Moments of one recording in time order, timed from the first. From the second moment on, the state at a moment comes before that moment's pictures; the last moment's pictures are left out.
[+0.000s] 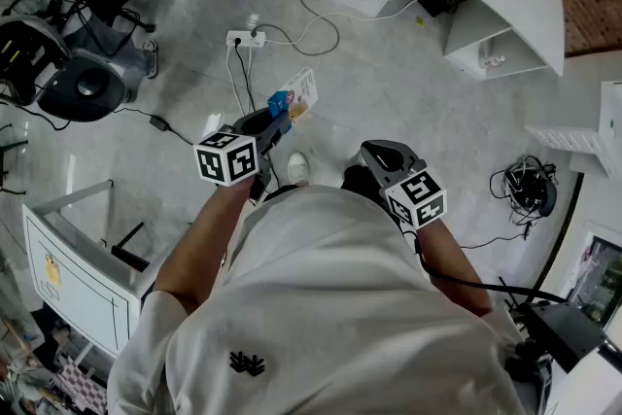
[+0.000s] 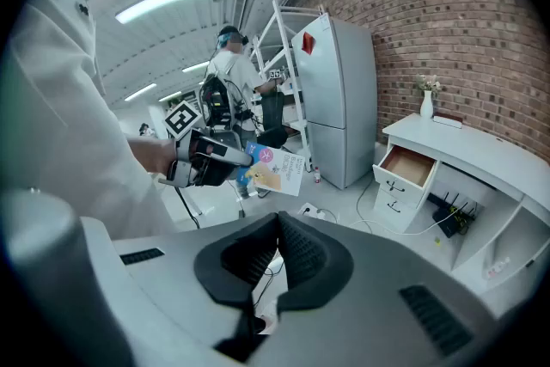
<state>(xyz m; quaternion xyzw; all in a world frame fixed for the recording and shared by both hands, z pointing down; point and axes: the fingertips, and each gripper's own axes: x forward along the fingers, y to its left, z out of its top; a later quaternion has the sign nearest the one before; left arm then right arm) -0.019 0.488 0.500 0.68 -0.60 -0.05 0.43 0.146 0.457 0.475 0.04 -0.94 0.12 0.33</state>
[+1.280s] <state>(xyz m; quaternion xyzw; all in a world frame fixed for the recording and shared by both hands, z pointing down) -0.084 0.051 0.528 0.63 -0.65 0.09 0.41 0.130 0.037 0.503 0.04 -0.93 0.17 0.31</state>
